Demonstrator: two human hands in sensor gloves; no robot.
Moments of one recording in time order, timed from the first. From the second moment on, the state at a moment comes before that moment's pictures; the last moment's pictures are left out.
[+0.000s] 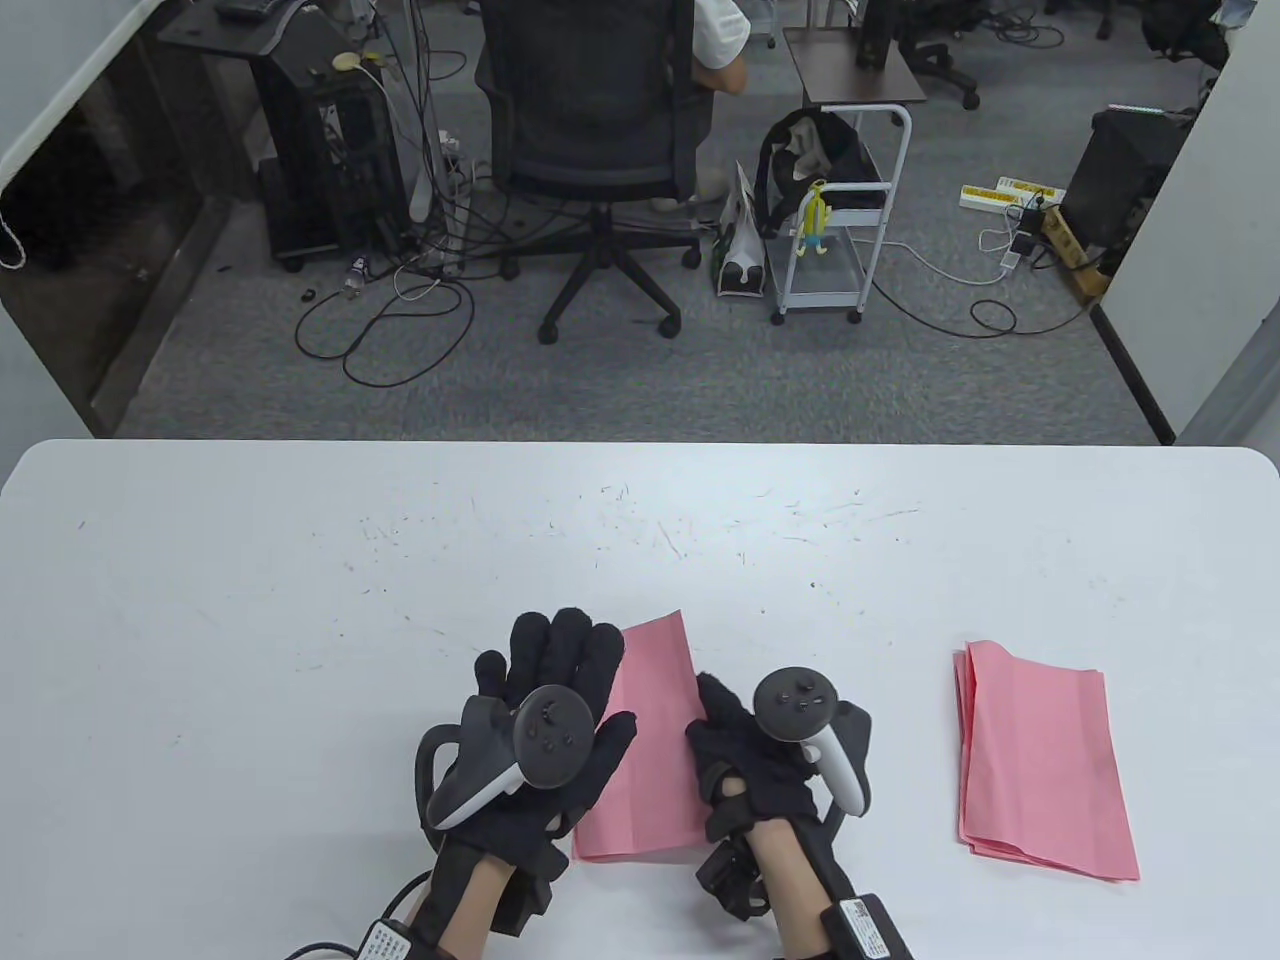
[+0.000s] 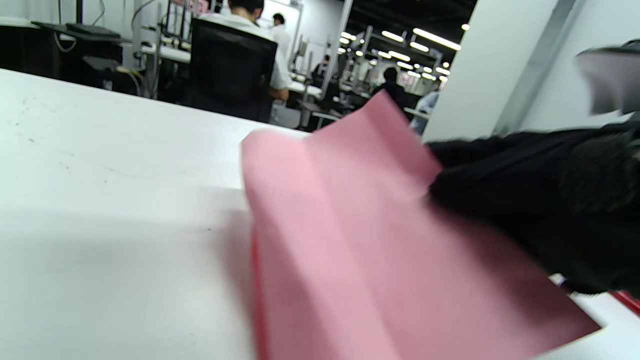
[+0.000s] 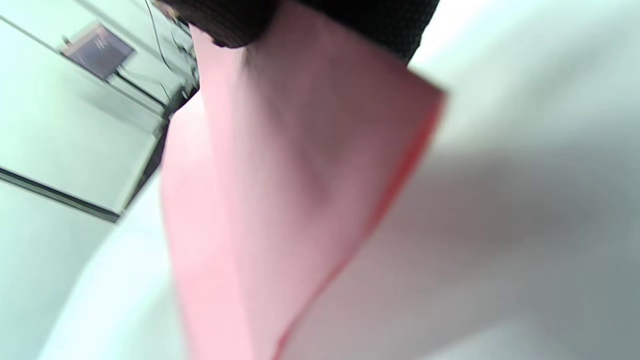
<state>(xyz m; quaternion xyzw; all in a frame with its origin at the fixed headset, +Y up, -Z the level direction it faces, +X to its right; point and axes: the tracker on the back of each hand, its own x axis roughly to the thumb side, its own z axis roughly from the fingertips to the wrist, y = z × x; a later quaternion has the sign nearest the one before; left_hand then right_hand) -0.124 -0.664 -0.297 -0.07 -0.13 0.12 0.98 0.118 -0.741 -0.332 -0.04 0.18 0.89 0.43</state>
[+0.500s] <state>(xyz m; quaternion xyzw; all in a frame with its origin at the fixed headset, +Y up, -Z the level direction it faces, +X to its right) -0.119 -0.668 -0.297 -0.07 -0.14 0.11 0.98 0.321 -0.666 -0.294 -0.21 0.06 0.89 0.40</state>
